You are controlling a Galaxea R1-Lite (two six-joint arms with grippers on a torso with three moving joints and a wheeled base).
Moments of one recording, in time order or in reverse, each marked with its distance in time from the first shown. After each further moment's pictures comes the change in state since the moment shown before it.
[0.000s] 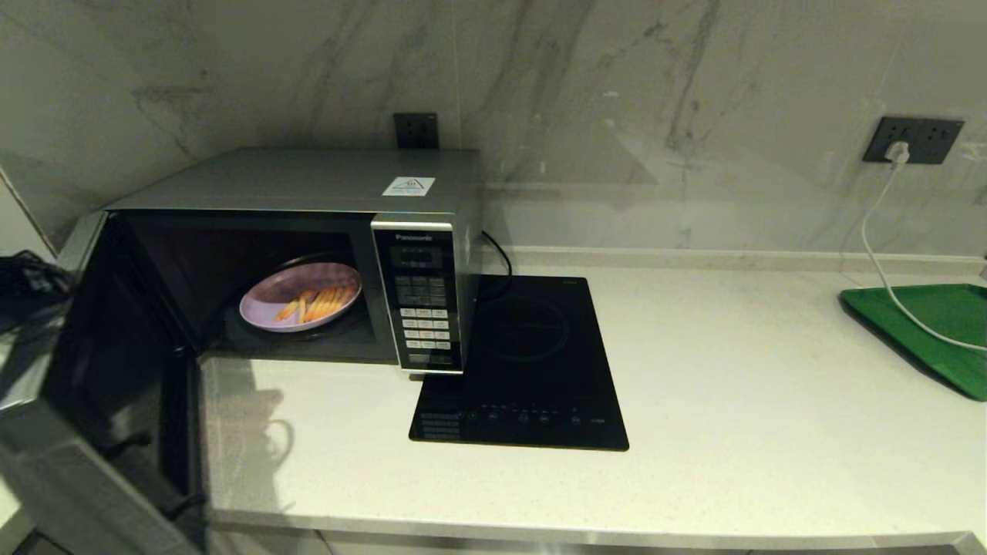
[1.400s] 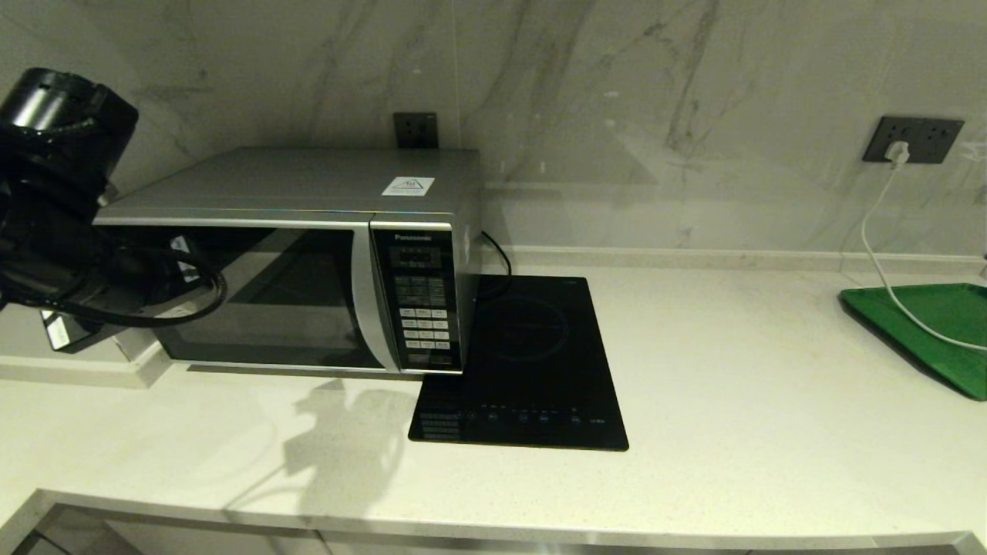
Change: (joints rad) left arm -0.492 -0.079 0.088 -0.079 0.263 -0.139; right arm 0.000 0.000 0.000 0.000 0.000 0.000
